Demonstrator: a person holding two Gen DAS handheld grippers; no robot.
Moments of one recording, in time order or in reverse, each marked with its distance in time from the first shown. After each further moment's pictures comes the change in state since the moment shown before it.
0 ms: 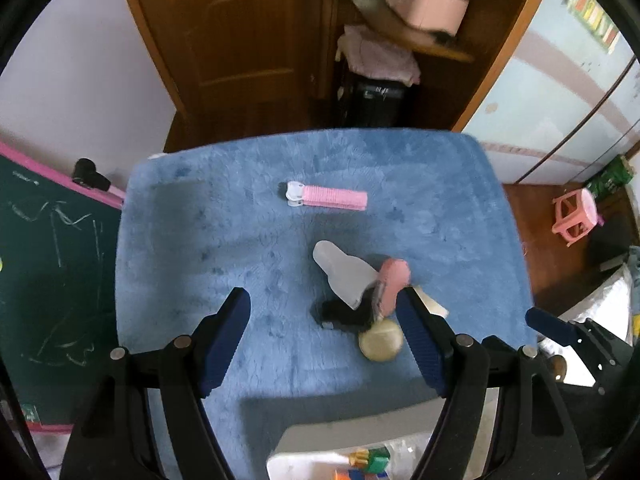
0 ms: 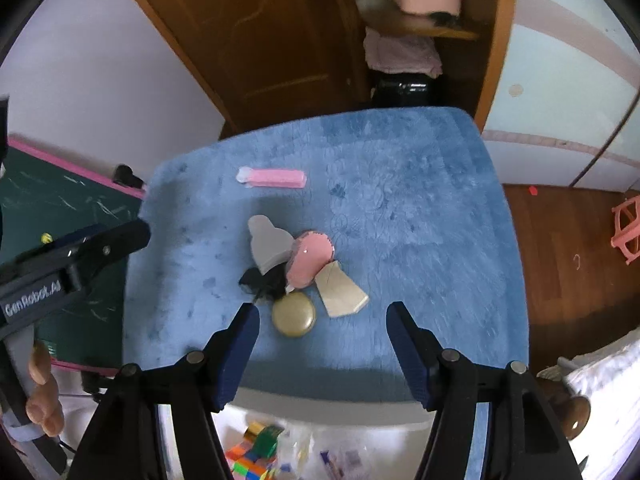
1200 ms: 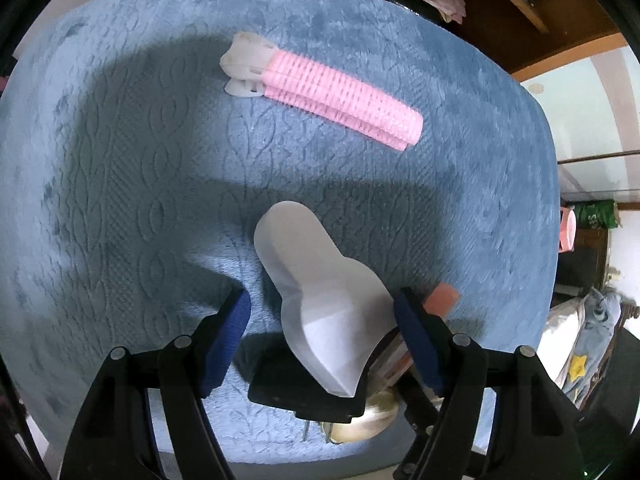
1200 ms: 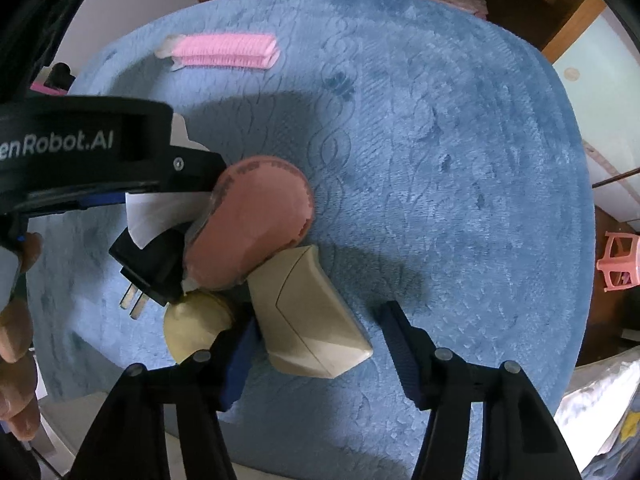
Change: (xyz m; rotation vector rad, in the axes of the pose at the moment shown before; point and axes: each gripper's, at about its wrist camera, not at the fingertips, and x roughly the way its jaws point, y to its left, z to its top) left arm 0.171 0.015 0.000 -0.249 0.309 -0.202; right arm 0.182 0.008 0.003 -0.170 0.276 -0.142
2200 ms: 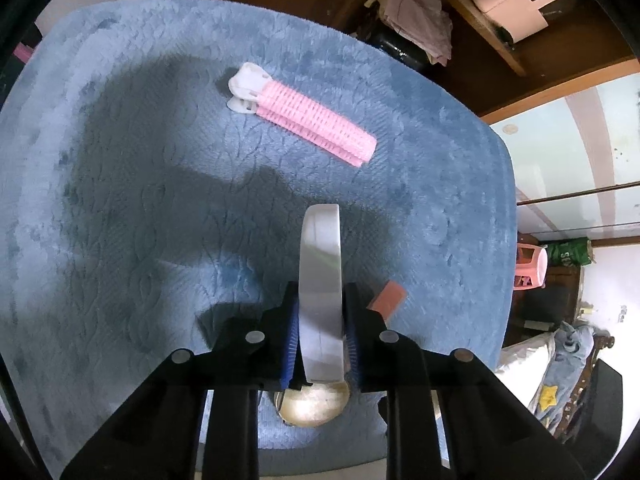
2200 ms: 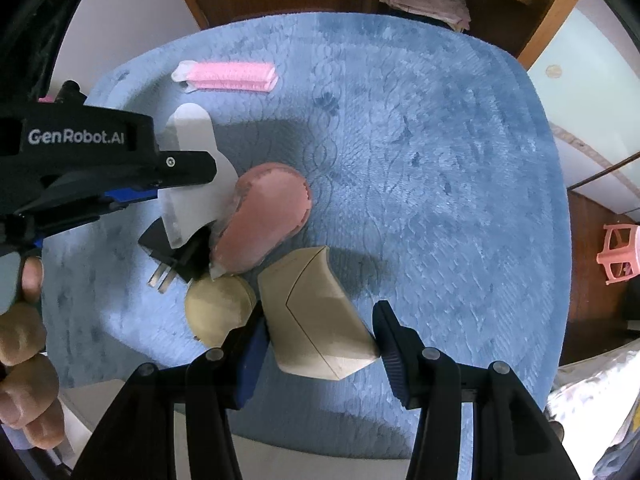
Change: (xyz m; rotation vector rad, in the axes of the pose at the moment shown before) left arm -0.031 -0.010 -0.024 -0.078 -0.128 -0.100; right arm -0.042 -0.010 -0.020 0.039 -0.068 0.026
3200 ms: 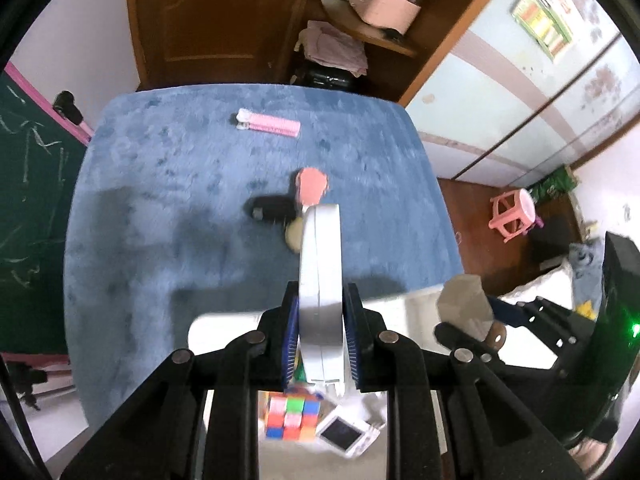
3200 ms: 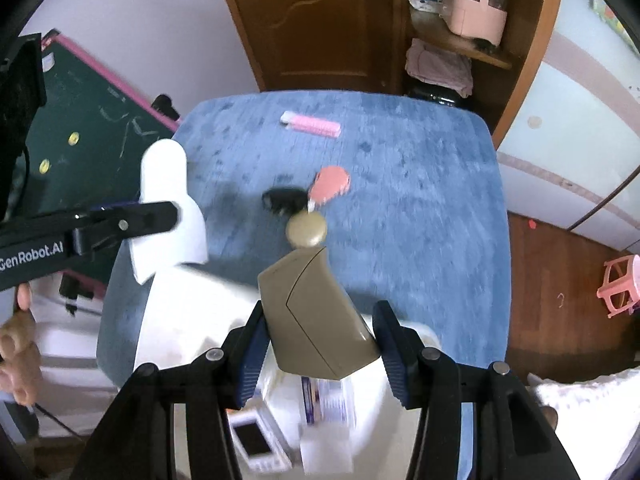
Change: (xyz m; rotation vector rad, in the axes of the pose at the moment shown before) left arm -0.166 -0.017 -0.169 0.323 -0.165 0.023; right arm -0.157 0.012 -0.136 -0.101 -0.217 0.076
